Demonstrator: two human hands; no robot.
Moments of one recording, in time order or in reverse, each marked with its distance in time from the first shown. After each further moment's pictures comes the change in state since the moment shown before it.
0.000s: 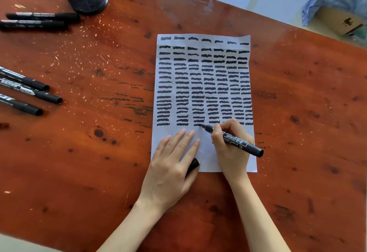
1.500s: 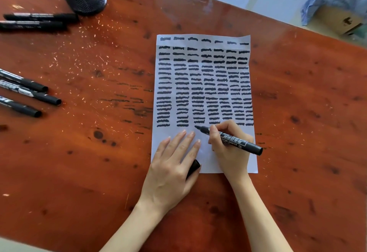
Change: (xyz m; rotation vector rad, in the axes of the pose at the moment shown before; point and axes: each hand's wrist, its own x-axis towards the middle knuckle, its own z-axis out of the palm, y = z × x) left_hand 0.000 0.001 0.001 0.014 0.021 0.007; right_hand 0.003 0.000 0.000 -0.016 -0.055 -0.026
